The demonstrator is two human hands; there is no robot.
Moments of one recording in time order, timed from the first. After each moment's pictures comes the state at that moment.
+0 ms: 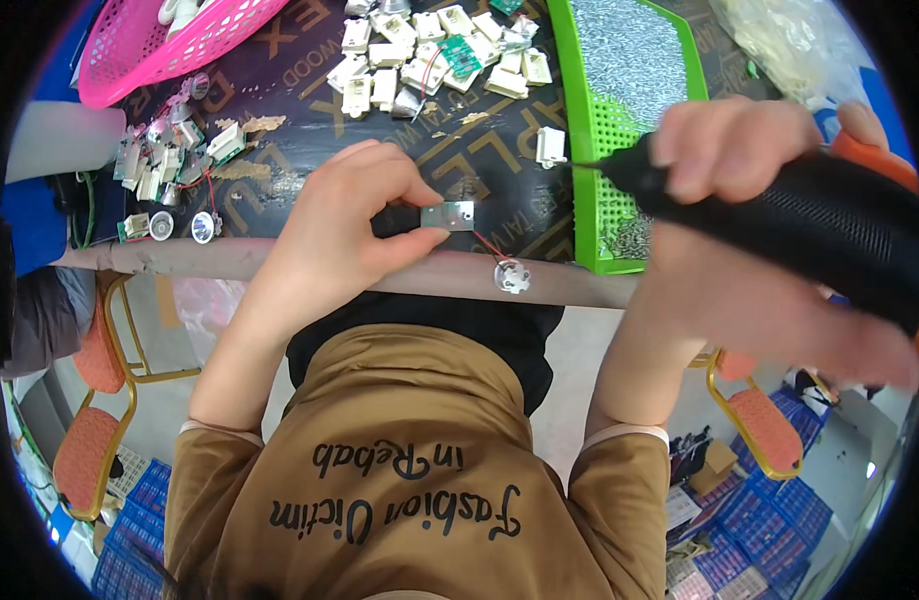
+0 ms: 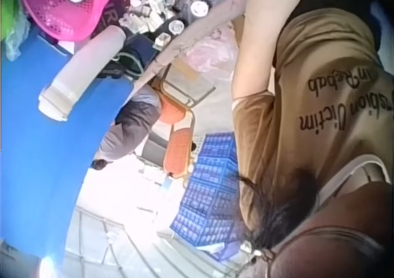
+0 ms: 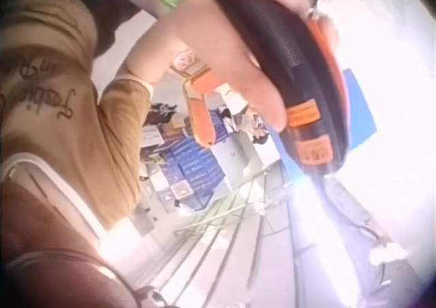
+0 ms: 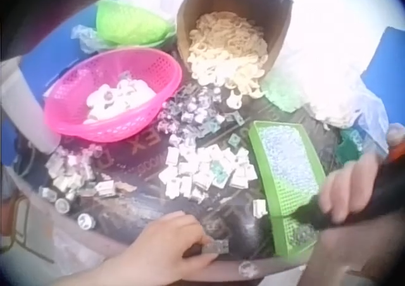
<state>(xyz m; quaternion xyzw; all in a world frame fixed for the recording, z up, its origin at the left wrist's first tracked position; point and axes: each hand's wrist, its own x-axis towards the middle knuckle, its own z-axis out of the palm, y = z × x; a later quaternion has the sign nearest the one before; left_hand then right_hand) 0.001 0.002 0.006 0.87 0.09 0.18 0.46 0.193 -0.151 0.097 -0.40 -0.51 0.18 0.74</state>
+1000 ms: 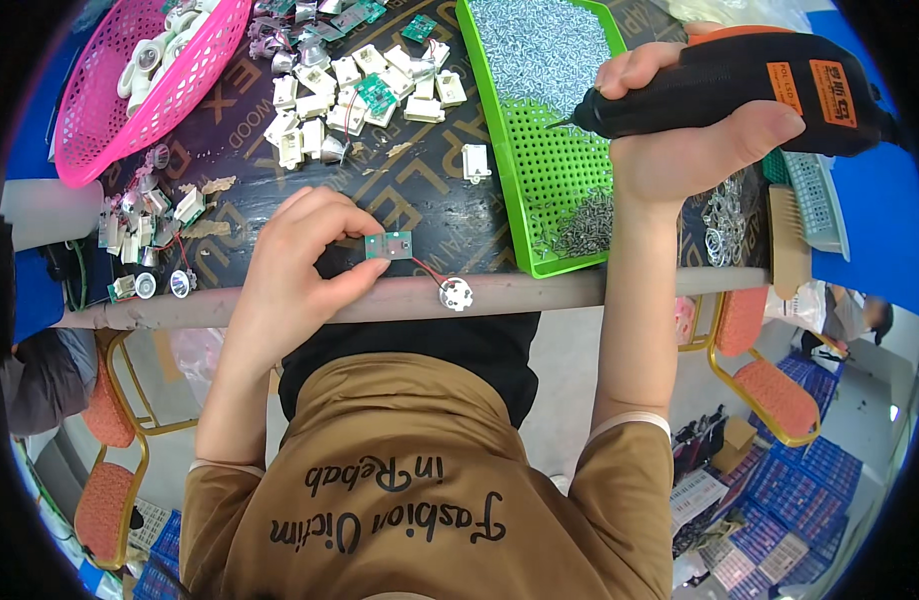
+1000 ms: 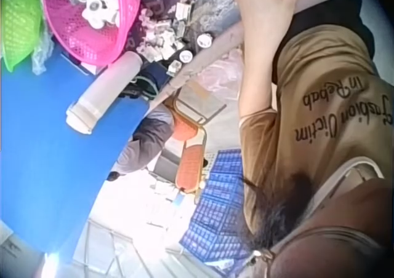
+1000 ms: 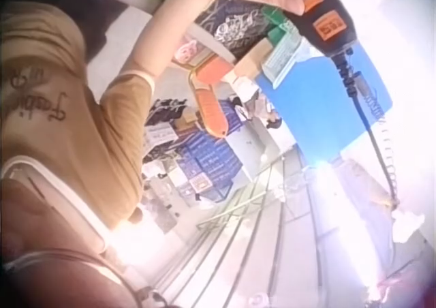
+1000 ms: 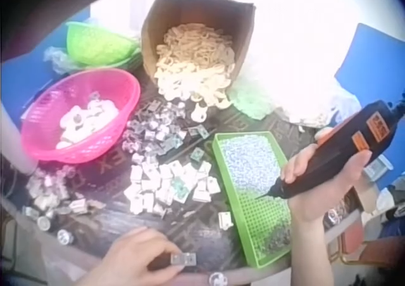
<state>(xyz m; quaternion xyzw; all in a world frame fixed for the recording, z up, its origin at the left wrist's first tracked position) 0.002 0.000 0.013 0.88 0.10 0.14 0.44 0.261 -0.144 0.055 -0.42 -0.43 0.03 0.80</state>
